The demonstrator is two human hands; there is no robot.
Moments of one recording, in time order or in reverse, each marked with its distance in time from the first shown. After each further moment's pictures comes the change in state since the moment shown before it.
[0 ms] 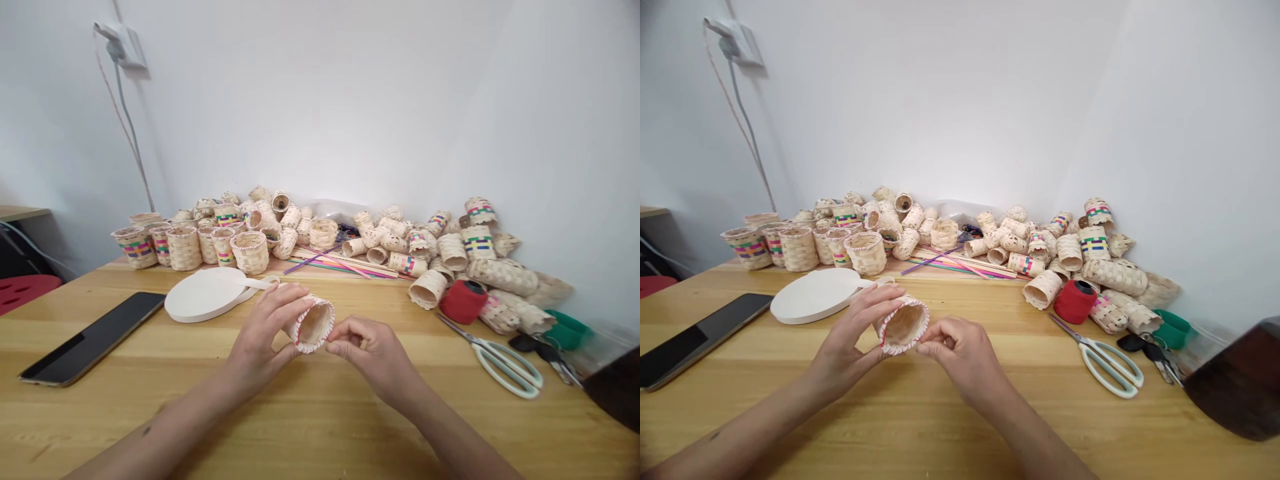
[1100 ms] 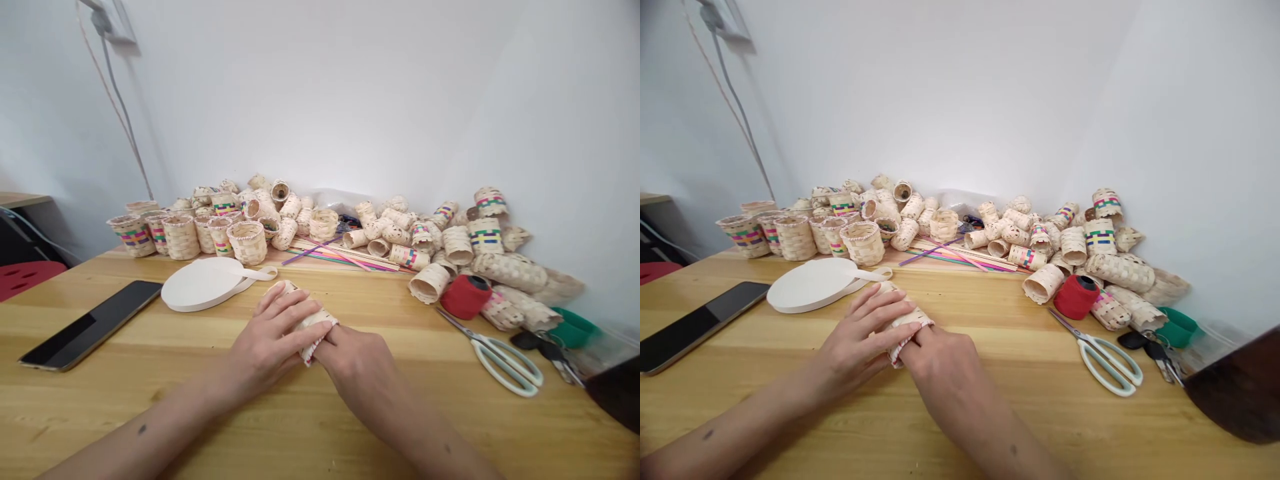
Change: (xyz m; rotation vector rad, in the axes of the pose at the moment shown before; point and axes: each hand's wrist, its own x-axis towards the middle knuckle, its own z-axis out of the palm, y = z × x) left_hand 0.001 0.006 0.009 0.262 -0.139 0.213; right_hand -0.011 -0.004 0.010 -0.760 -0.188 -0.395
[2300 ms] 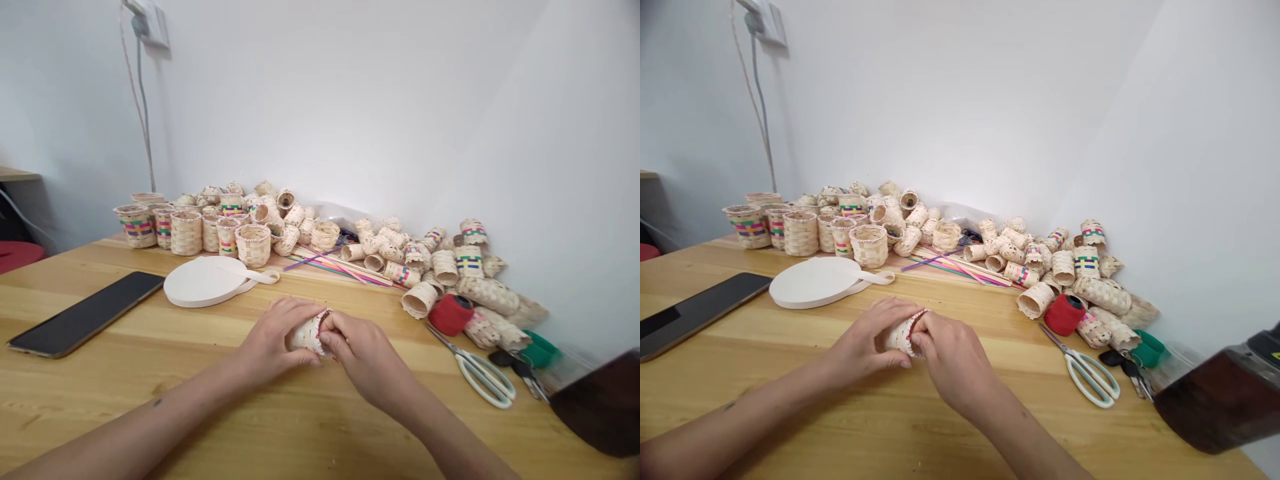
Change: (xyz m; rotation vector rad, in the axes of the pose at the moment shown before) left_hand -0.004 -0.006 0.007 -0.516 0.027 -0.353; right_hand 0.021 -0.010 -0.026 0.369 -0.083 0.330
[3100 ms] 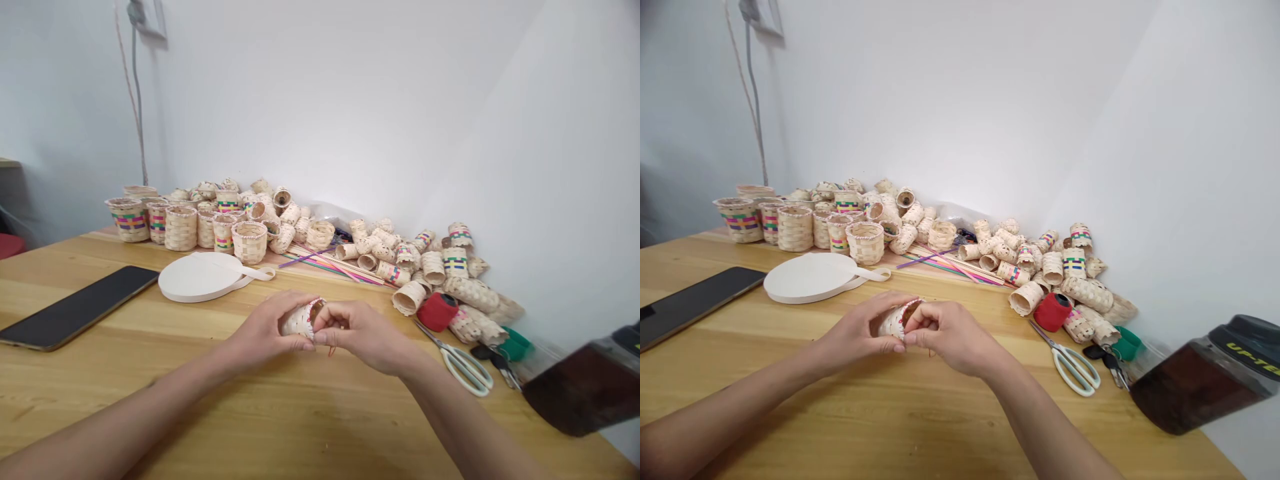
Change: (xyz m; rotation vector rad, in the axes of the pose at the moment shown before) left_hand 0.005 0.007 -0.012 -0.155 -0.012 -0.118; right_hand 0.012 -0.009 -0.030 0.396 -0.246 0.097
